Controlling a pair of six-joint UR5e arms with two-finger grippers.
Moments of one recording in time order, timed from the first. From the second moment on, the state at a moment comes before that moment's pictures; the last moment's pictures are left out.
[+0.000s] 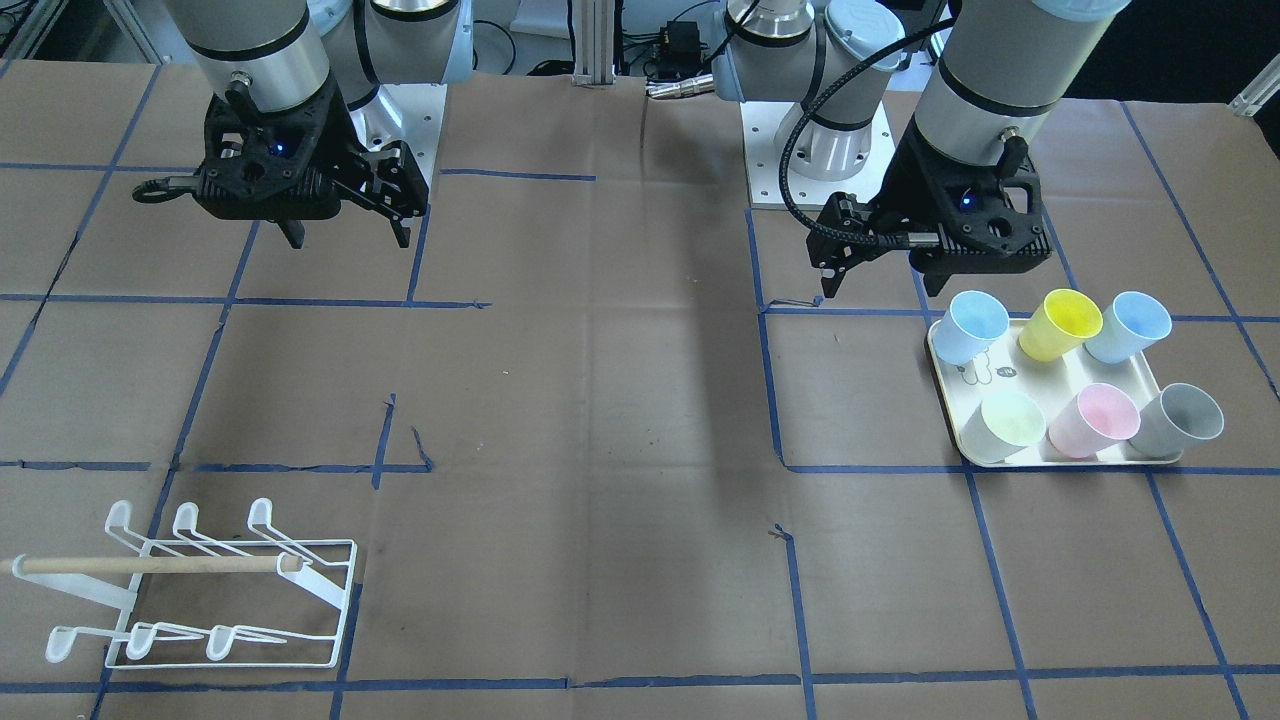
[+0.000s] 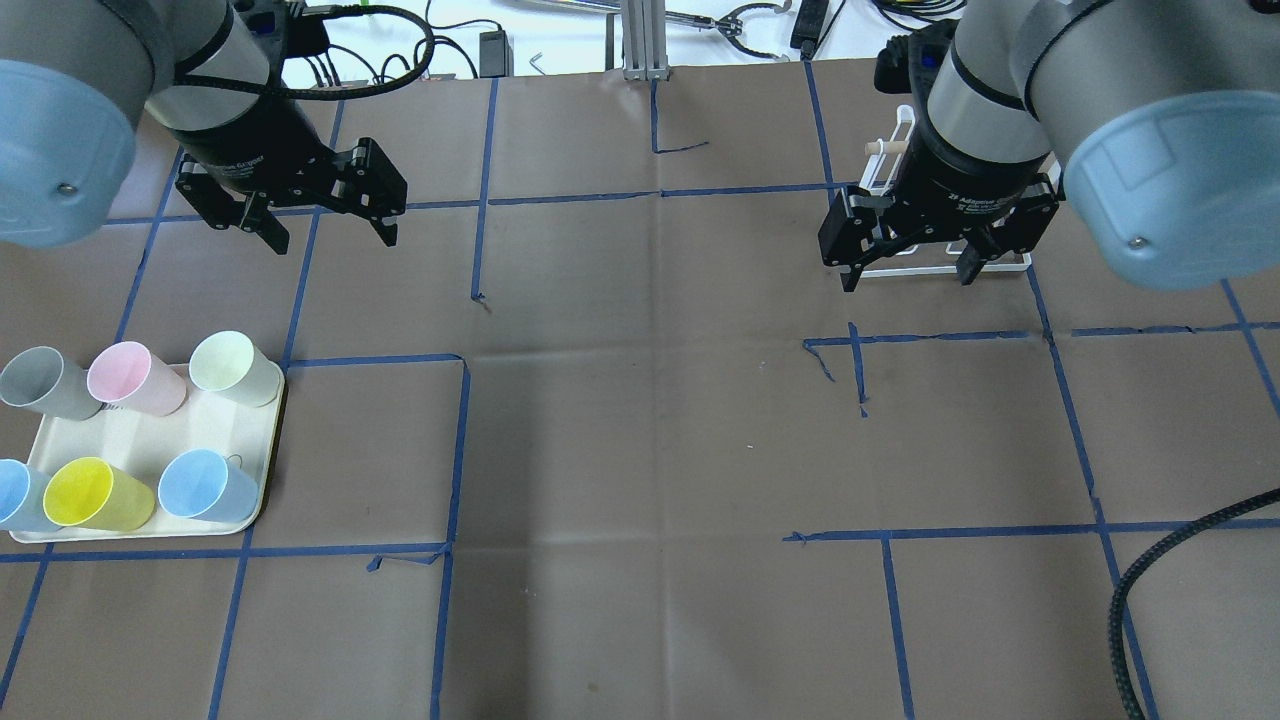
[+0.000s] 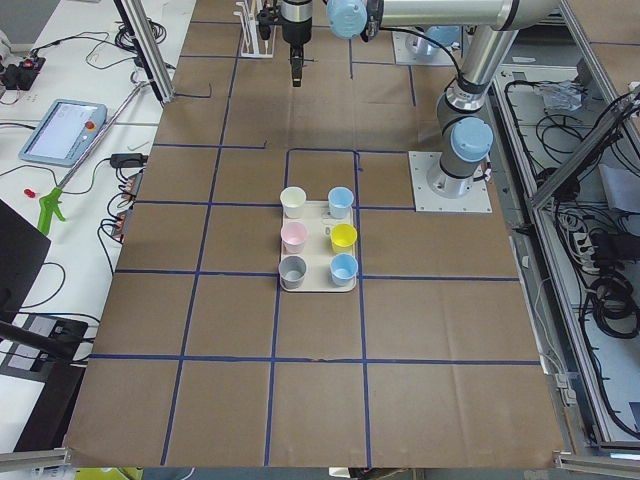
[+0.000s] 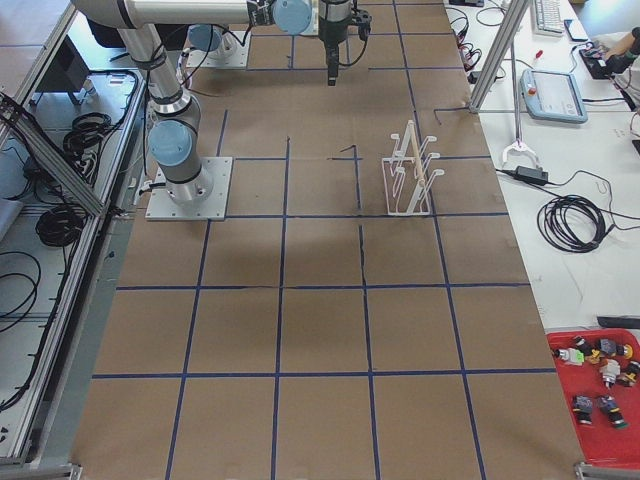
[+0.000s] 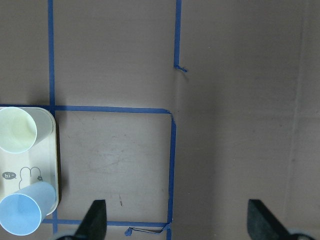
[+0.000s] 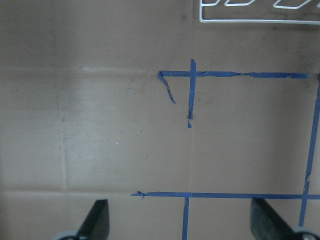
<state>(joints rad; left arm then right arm) -1.54 -1.59 -1.59 -1.51 1.57 -0.01 1.64 -1.62 1.67 -1.61 -1.56 0.04</state>
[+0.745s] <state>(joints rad) -1.51 -1.59 -1.62 -1.50 1.58 0.02 1.64 -1.62 1.67 -1.62 -1.56 0.04</state>
